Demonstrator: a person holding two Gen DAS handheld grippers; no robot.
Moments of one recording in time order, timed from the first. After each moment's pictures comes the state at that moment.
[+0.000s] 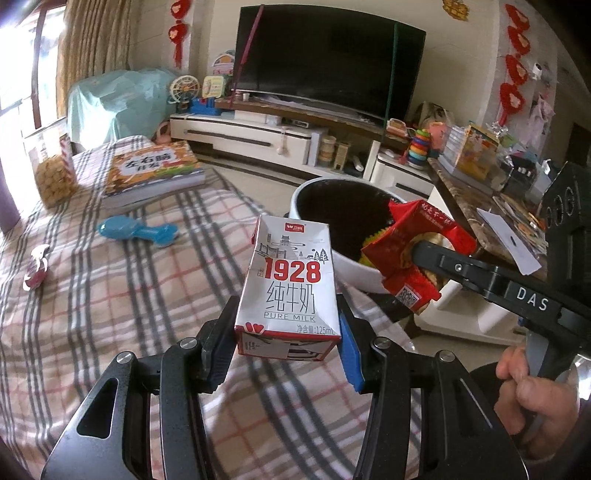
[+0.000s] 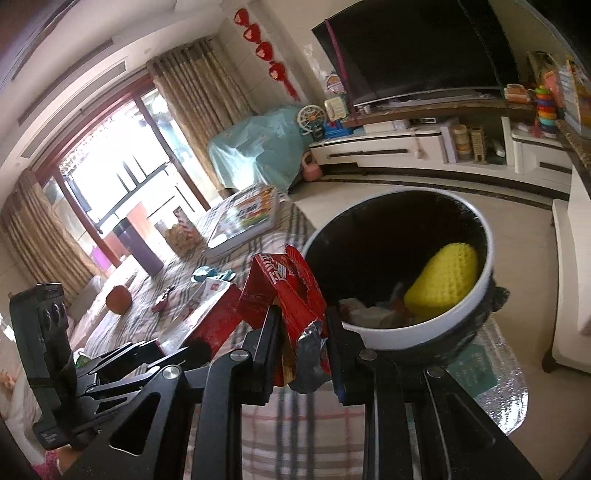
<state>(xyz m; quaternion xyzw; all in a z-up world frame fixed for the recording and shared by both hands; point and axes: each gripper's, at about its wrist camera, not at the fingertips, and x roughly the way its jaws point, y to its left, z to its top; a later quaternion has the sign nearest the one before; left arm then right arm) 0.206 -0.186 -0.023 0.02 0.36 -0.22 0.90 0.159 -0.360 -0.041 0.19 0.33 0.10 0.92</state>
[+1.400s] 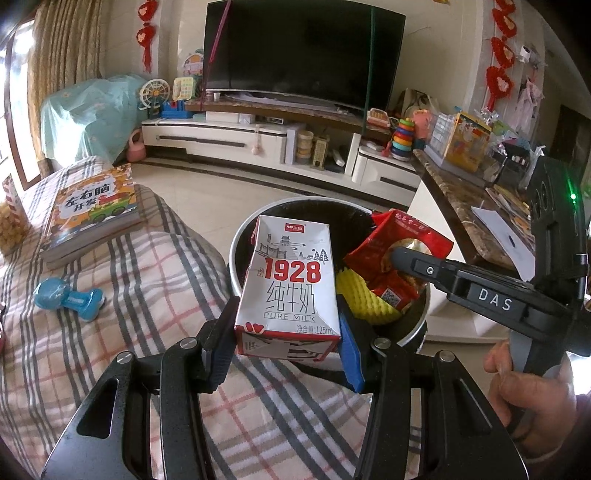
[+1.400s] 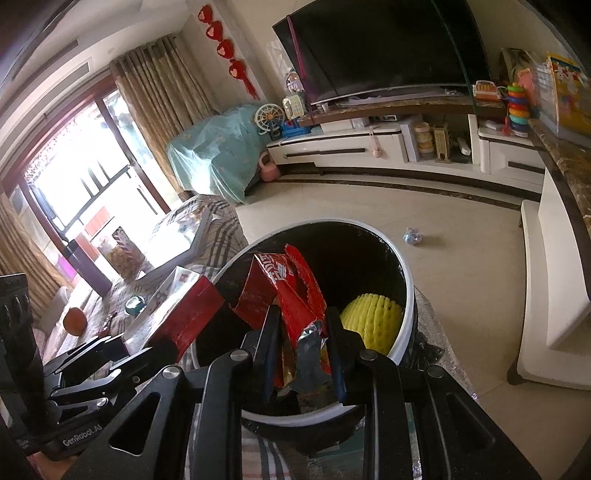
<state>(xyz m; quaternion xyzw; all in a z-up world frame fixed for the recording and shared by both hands) 0.264 -0.265 -0.018 0.04 0.37 -0.25 0.89 0.212 -0.429 -0.050 0.18 0.36 0.04 0.92</state>
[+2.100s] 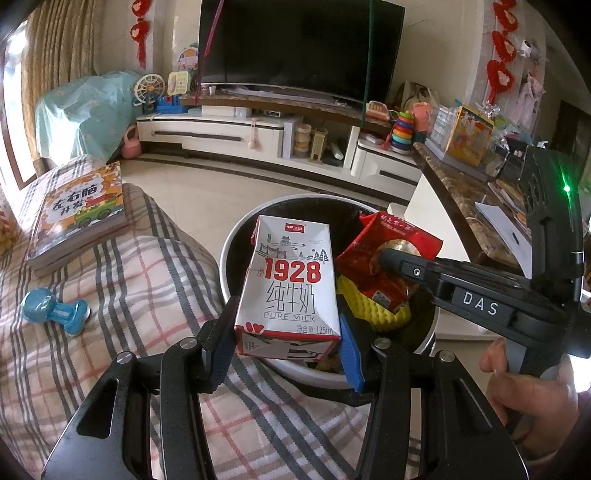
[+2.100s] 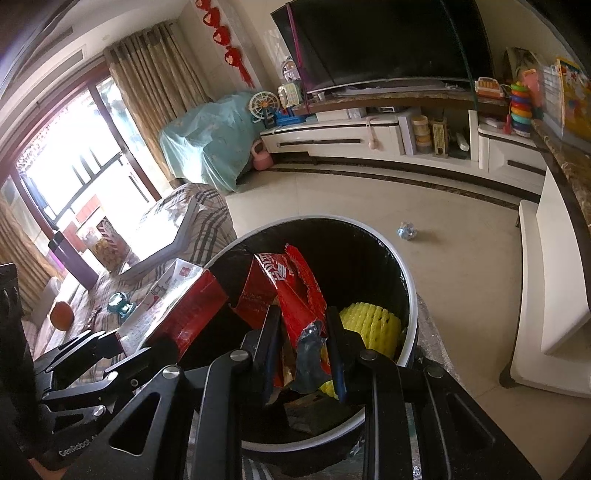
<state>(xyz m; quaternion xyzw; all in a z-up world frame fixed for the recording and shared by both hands) 0.280 -0.278 -0.025 0.05 0.38 -0.26 0.89 0.234 -0.428 -0.058 0.16 0.38 0.03 0.91</state>
